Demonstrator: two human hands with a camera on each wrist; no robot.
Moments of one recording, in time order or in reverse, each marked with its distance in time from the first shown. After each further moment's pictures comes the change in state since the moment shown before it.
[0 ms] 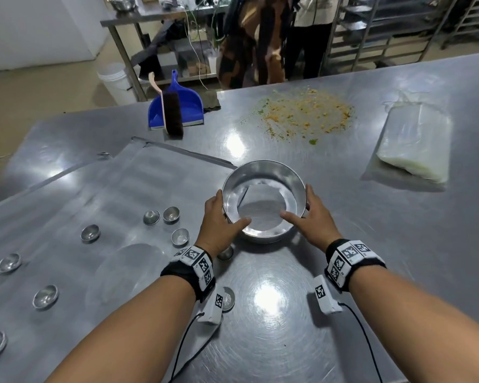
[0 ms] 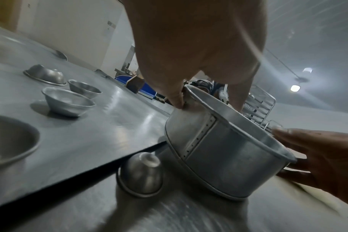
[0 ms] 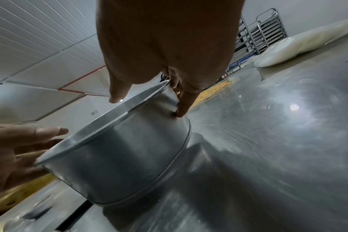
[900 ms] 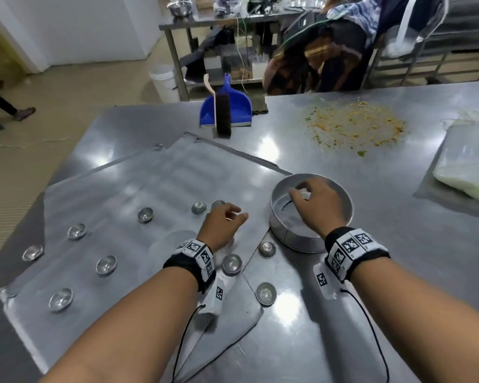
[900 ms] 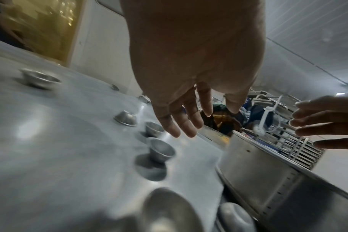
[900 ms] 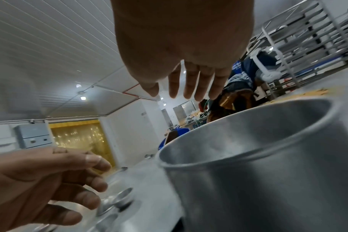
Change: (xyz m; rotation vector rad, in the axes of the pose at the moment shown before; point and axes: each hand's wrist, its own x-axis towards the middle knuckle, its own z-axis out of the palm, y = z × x) left_hand -0.018 -0.041 -0.094 0.031 0.045 -0.166; right_hand 0.001 -0.111 0.065 -0.329 0.136 -0.255
